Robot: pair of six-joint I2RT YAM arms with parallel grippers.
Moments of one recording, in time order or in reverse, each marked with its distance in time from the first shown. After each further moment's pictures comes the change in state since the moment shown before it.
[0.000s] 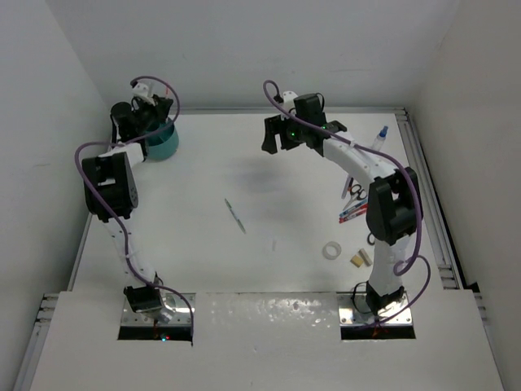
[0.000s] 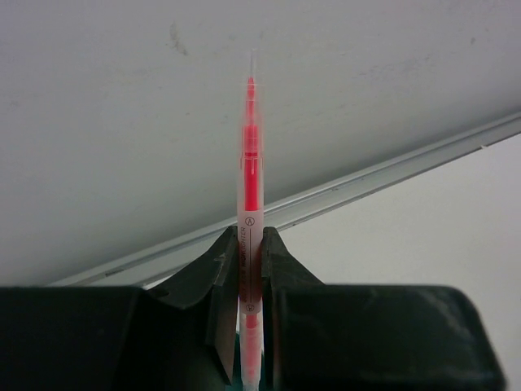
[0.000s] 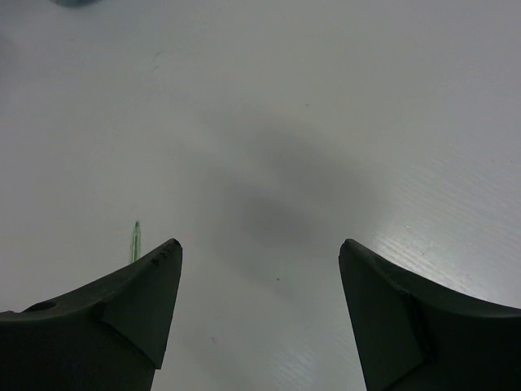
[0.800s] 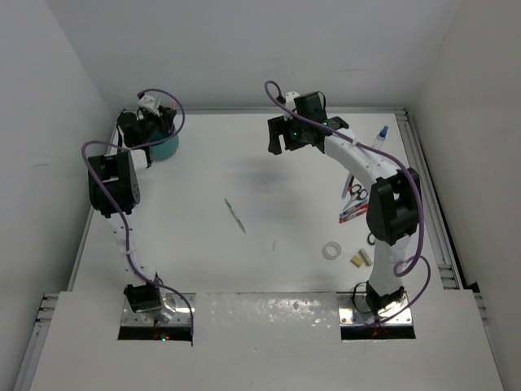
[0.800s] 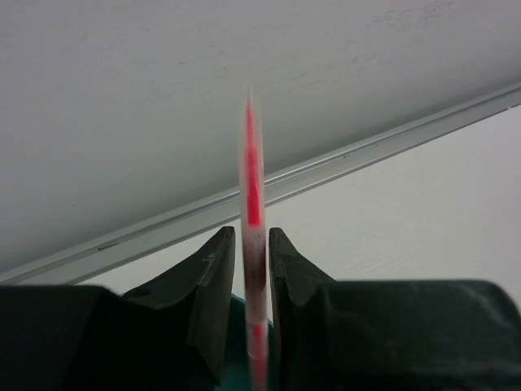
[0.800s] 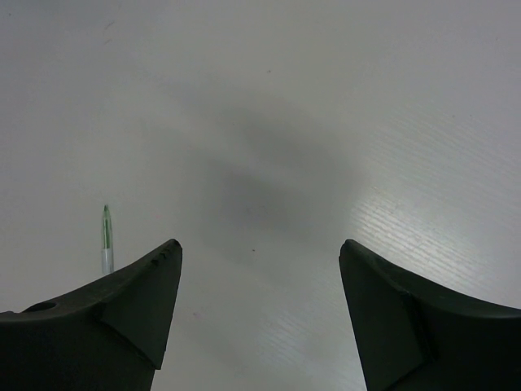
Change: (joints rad) left arm 0.000 0.097 -0.034 0.101 0.013 0.055; right arm -0.003 0.000 0.058 -0.152 0.101 -0.014
